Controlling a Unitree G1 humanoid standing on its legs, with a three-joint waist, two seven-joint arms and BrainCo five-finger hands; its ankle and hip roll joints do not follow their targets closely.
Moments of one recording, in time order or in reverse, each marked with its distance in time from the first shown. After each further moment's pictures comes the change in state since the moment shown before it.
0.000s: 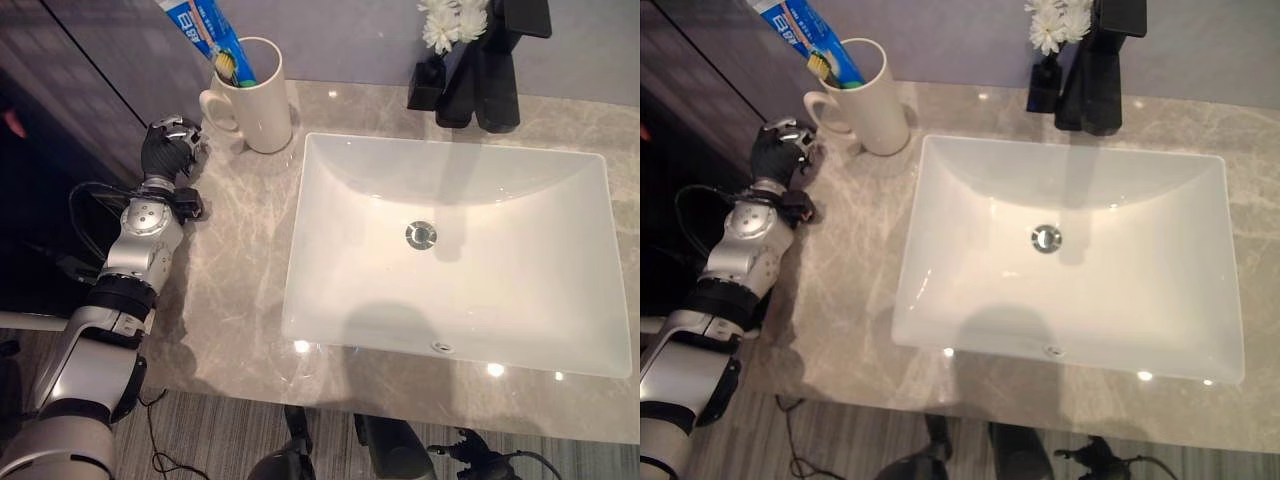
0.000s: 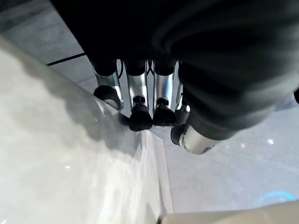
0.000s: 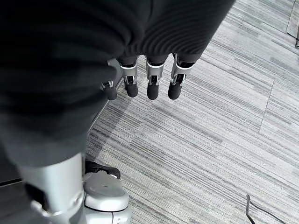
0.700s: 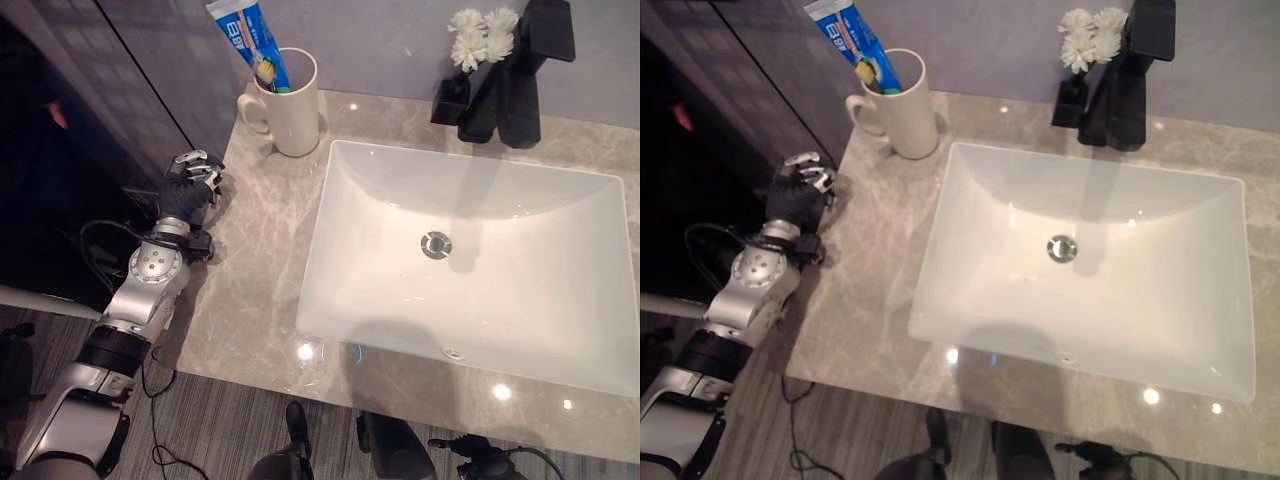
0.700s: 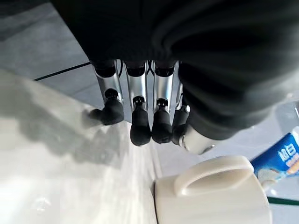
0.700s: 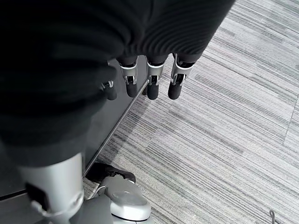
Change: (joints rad) left arm 0.294 0.026 0.046 -0.367 0.115 0.000 0.018; right arm -0.015 0.002 -0.023 0.006 -0.001 -0.016 0.000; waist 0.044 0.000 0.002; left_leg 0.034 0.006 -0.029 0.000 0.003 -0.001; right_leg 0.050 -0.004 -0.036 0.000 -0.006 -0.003
